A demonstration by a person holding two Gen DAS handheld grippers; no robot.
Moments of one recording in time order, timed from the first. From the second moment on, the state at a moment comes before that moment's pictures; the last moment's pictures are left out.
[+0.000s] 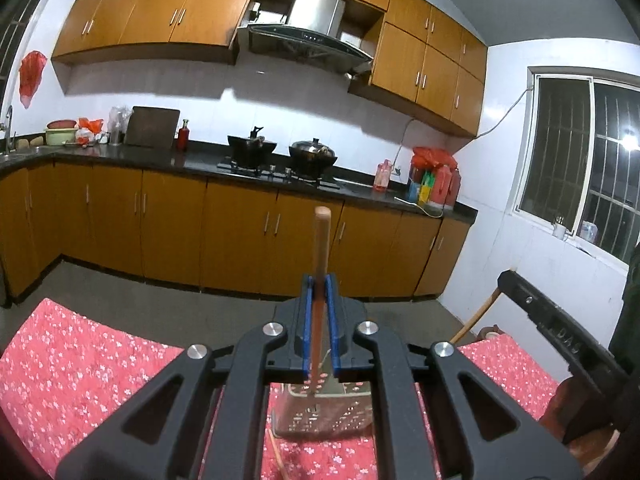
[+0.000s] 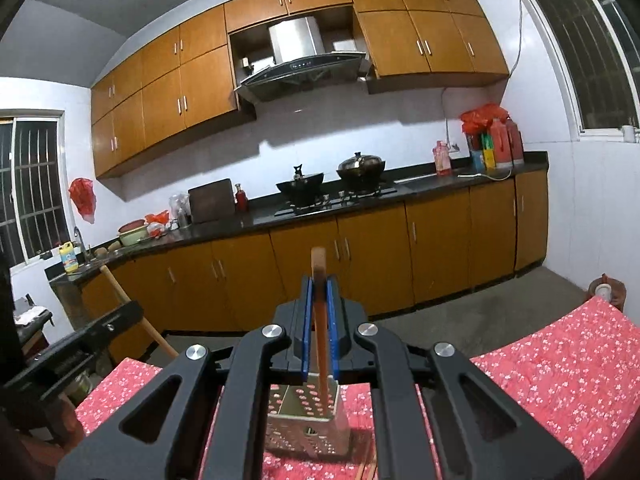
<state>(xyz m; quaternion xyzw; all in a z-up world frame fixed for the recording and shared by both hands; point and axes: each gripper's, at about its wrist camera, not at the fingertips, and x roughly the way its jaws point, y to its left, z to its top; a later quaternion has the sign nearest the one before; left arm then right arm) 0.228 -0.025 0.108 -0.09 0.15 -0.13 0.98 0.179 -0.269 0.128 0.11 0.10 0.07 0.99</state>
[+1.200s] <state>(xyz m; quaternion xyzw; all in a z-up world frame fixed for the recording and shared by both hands) 0.137 0.044 -0.067 -0.10 0.38 -0.06 0.92 0.139 -0.268 -0.086 0.06 0.42 0.01 0.91</state>
